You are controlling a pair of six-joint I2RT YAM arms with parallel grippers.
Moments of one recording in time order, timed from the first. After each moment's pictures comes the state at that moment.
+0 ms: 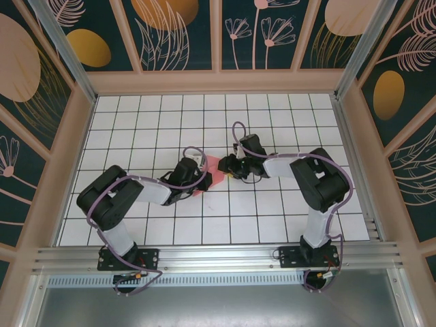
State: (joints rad) left arm -0.68 1.72 0.58 0.47 0.13 -0.65; right arm 0.56 1.85 0.91 0.10 -0.54 0.85
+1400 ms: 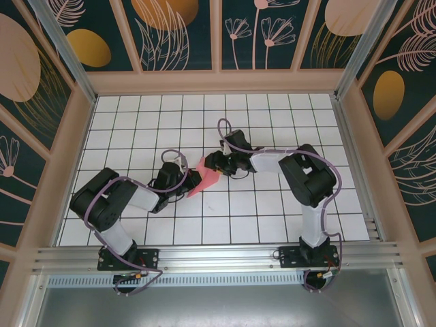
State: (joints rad) left arm -0.56 1.70 0.41 0.74 0.23 -0.97; right arm 0.65 1.97 1.11 0.01 -0.49 0.84
